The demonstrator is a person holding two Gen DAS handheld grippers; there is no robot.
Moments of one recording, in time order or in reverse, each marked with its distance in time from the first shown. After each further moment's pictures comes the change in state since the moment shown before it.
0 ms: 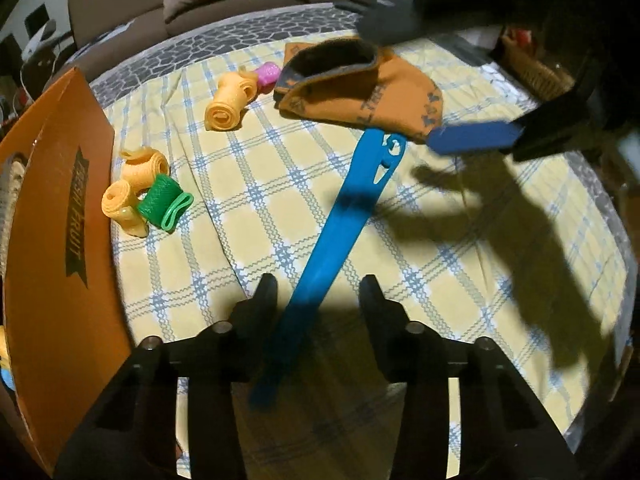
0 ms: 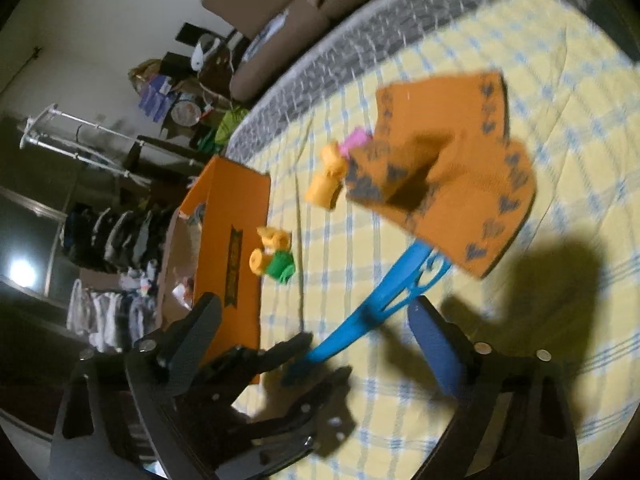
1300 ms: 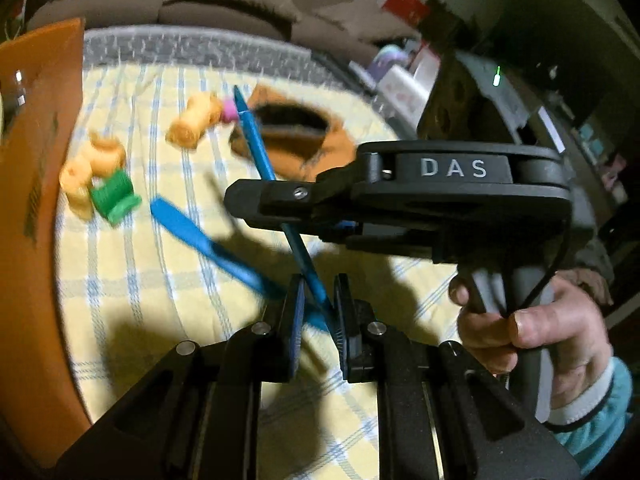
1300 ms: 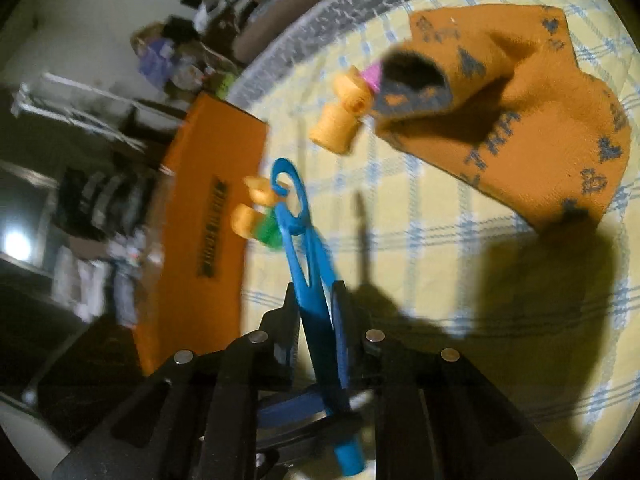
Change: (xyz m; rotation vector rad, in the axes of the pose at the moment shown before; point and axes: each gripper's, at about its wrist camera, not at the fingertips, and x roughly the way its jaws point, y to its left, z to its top) left arm -0.042 0.018 0.000 -0.240 -0.173 -0.392; right arm 0.044 0.012 -0.014 -0.044 0.044 0.070
